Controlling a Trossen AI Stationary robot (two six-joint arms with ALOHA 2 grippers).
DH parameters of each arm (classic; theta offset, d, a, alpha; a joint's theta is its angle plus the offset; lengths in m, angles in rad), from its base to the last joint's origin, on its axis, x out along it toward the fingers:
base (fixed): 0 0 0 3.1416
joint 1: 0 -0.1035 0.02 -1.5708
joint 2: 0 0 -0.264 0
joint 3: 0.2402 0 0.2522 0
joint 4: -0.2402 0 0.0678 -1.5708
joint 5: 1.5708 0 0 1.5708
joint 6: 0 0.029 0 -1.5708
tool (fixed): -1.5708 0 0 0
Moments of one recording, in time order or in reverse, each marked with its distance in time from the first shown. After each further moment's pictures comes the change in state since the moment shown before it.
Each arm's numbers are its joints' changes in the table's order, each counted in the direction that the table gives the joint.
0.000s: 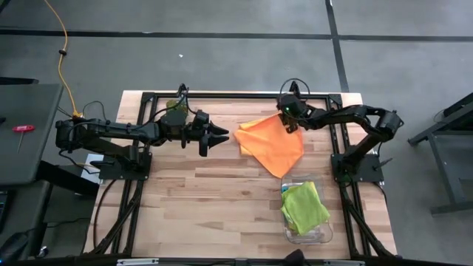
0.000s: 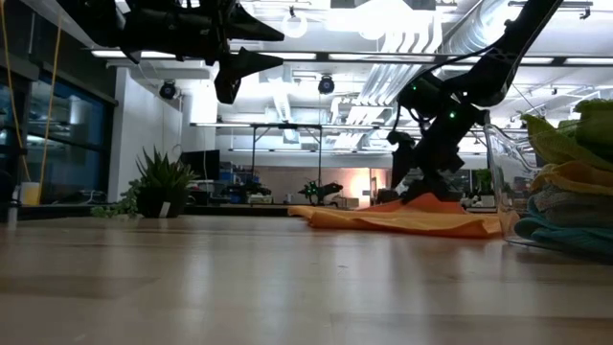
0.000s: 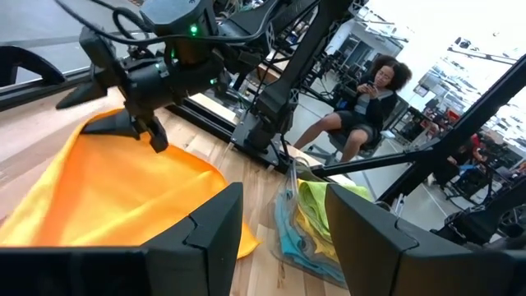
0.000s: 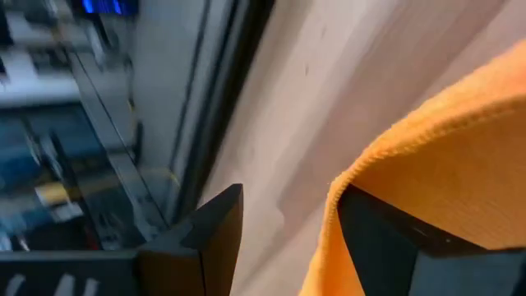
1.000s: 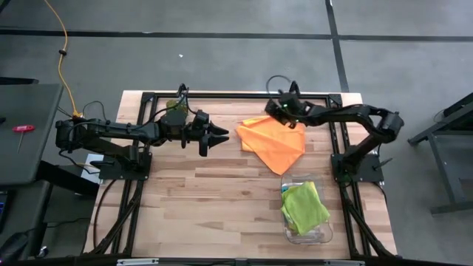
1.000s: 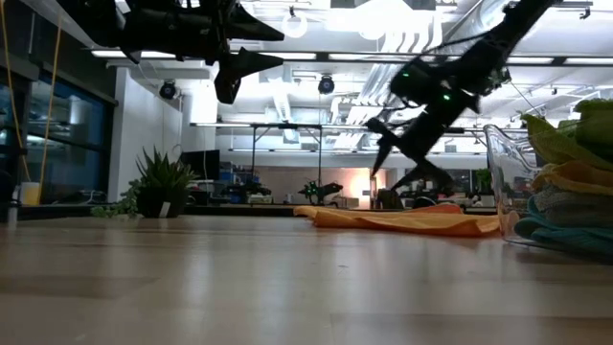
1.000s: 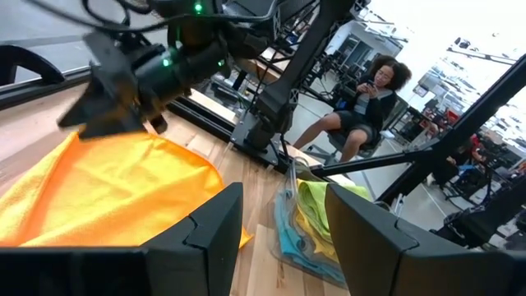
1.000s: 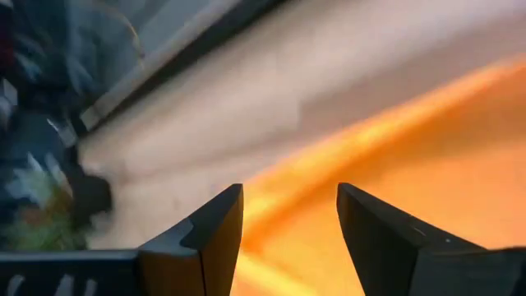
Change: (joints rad) left arm 0.000 0.000 0.000 0.000 0.000 -0.002; right arm -0.019 0.035 0.078 -0.101 0.232 -0.566
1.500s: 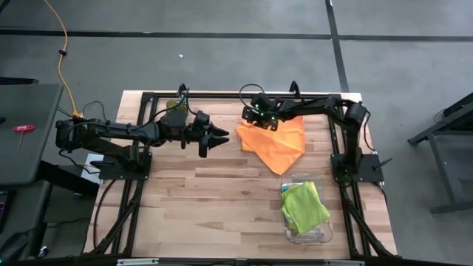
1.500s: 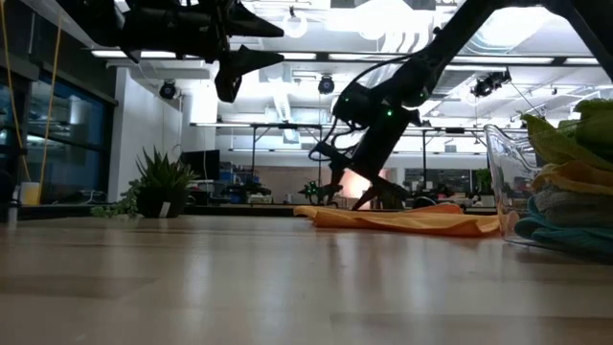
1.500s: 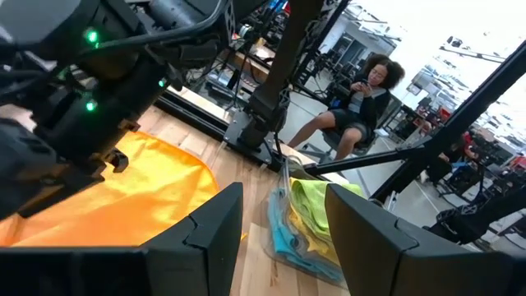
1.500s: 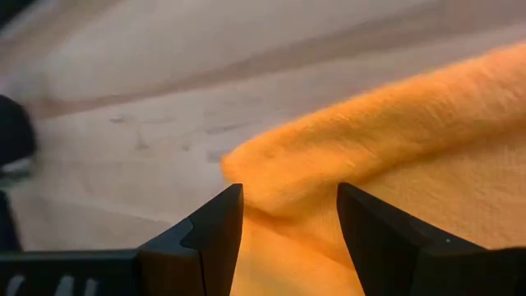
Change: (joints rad) left arm 0.009 0.000 0.000 0.007 -0.006 -0.001; right arm -0.088 -0.386 0.420 -0.247 0.130 -0.023
